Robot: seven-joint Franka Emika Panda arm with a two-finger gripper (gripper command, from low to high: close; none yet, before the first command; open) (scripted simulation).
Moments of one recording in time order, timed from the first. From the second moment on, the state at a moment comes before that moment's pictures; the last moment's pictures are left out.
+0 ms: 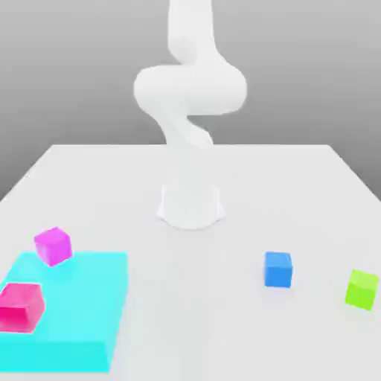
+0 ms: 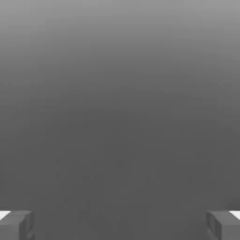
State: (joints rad) arm 0.00 -0.71 0.06 -2.32 -0.04 2.33 0.81
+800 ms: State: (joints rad) arm 0.19 0.14 0.46 -2.50 -0.37 2.66 0.82
